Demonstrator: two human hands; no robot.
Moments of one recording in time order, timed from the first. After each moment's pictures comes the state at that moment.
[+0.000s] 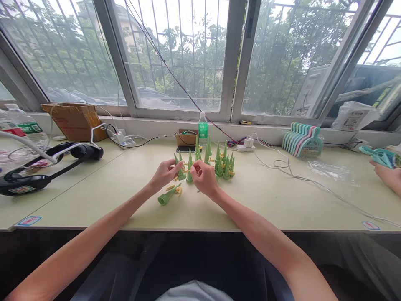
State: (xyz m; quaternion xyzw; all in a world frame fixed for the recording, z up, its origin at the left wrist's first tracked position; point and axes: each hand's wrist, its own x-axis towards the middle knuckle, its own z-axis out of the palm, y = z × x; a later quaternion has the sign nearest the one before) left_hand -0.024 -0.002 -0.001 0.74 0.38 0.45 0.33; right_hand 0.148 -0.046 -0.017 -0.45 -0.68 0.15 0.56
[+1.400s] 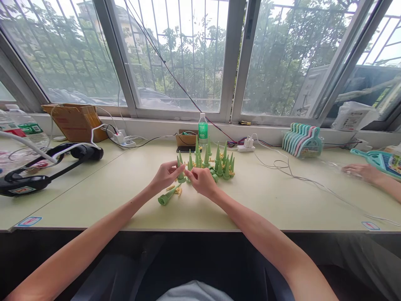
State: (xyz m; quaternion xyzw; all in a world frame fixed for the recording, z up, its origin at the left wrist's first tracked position) left_hand -0.024 -0.009 -0.001 0.77 0.34 0.45 0.31; right_hand 0.148 -0.035 -0.032 -0.45 -0.74 0.12 0.48
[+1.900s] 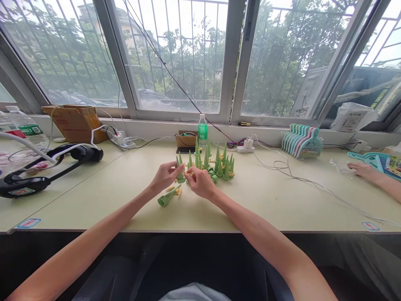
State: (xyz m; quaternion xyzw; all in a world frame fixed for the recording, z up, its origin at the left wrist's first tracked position) left_hand -0.023 -0.005 -0.004 0.76 0.35 0.46 0.29; right_hand 0.148 -0.040 -0.031 -0.43 -0.76 0.16 0.46
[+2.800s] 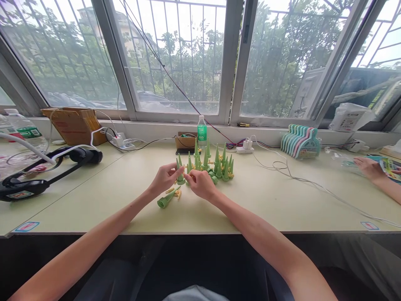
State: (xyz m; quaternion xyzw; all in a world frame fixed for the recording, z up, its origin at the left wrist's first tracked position) left_hand -0.023 -0.008 -0.002 0.77 0.35 0.46 0.26; right_hand 0.147 -0.038 -0.029 -0.45 -0.76 0.13 0.45
